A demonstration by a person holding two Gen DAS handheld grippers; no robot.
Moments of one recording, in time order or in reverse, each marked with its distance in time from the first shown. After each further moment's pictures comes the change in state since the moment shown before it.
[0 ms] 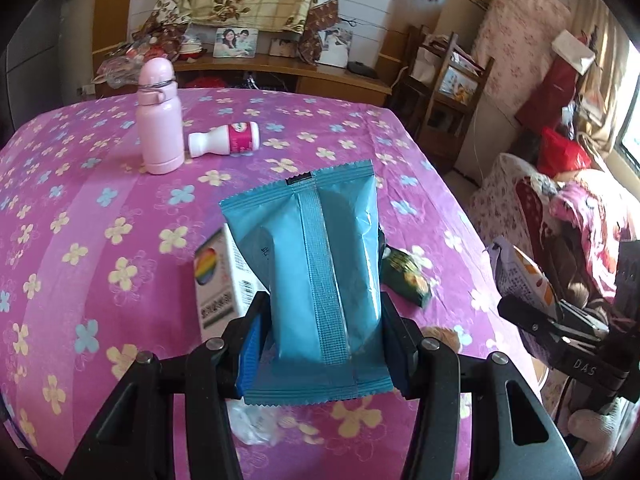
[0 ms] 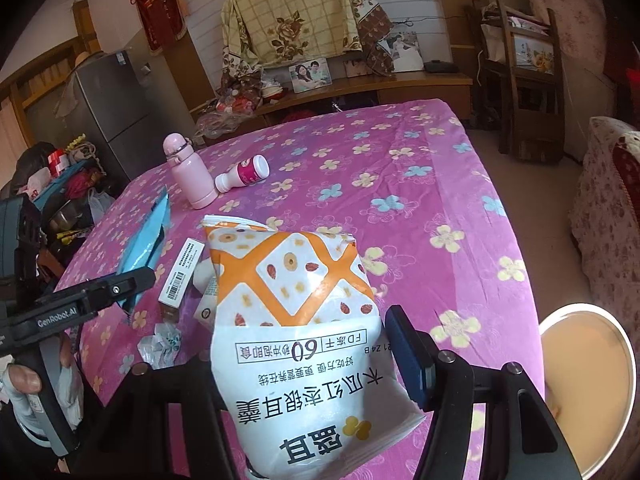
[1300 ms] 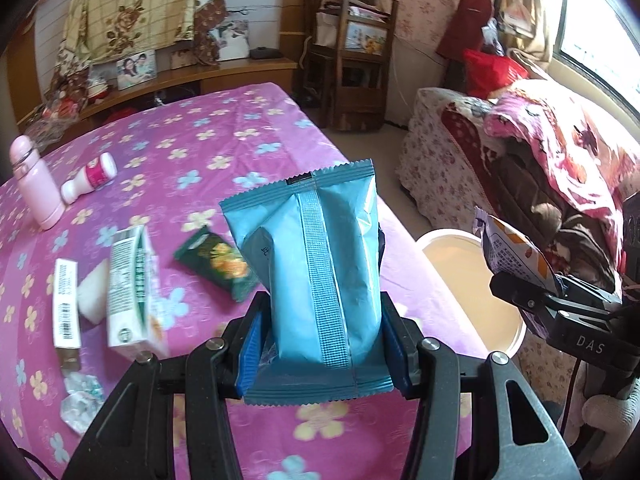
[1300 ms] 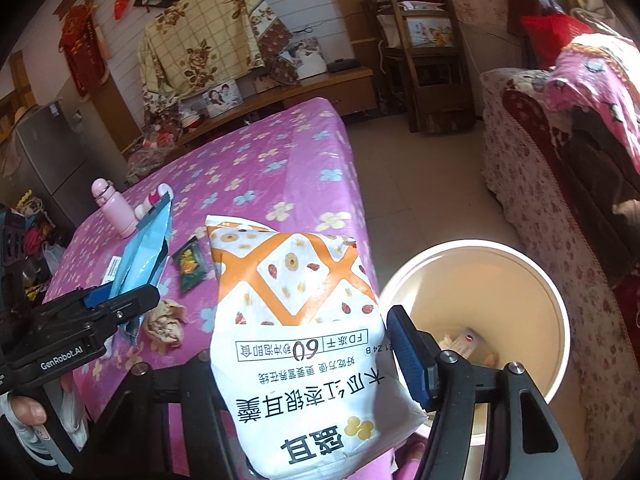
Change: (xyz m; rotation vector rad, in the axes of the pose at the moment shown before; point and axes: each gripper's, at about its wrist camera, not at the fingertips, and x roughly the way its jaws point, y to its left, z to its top) left arm 0.037 -0.176 -0.030 0.281 0.061 -0.095; right arm -0.085 -0.128 -0.055 0.214 -0.037 -0.191
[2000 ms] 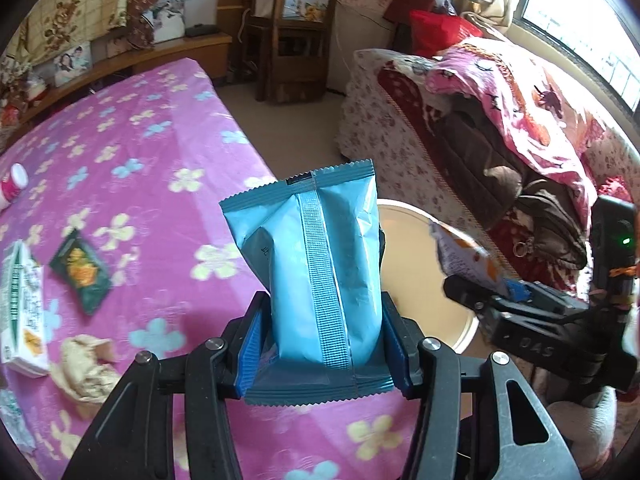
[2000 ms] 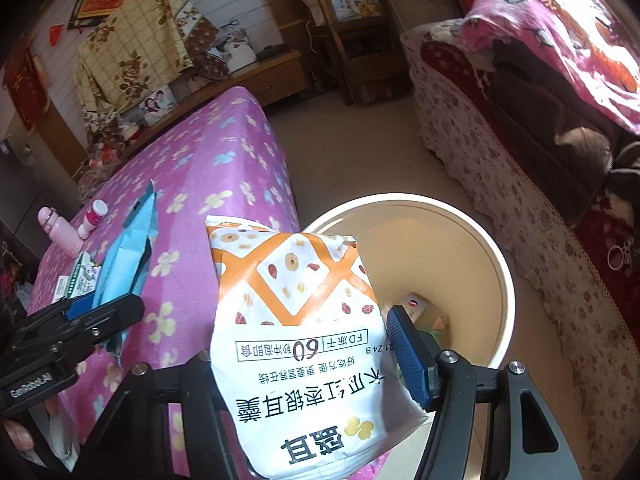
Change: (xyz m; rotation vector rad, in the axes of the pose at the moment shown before) left arm 0.056 -0.091 0.005 0.068 0.113 -0.168; right arm 0.010 -0.095 -0.023 0.164 0.068 -0.134
